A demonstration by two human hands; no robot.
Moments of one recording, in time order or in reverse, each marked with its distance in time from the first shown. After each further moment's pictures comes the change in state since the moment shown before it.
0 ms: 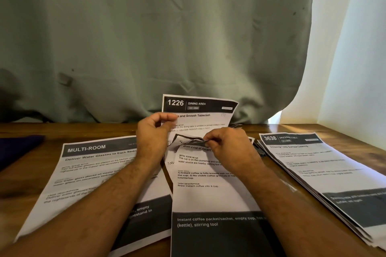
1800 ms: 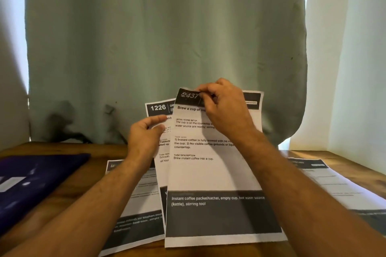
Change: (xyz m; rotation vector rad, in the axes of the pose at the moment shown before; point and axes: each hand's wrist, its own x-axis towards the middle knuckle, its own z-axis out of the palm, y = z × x) left_hand -0.003 0.092 -0.075 -0.058 0.064 -0.026; right_hand 0.025 -0.135 -0.092 0.112 0.497 -0.416
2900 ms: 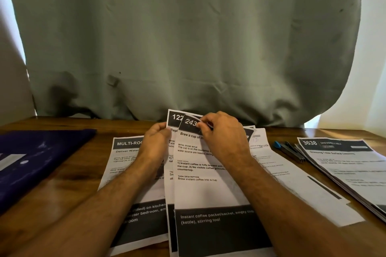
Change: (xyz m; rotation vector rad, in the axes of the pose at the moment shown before) left_hand -0.013 -0.062 -0.014 0.077 -0.019 -0.297; right_hand -0.082 0.046 0.114 -0.158 -0.345 0.315
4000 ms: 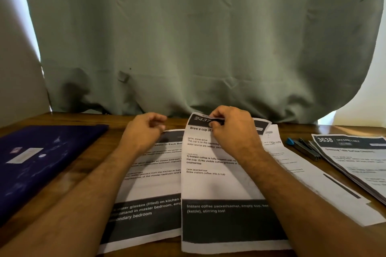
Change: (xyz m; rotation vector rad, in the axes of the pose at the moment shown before) left_hand 0.040 0.016 -0.059 0.748 -0.015 0.283; right_hand 0.001 -0.002 -0.003 0.144 -0.009 0.019
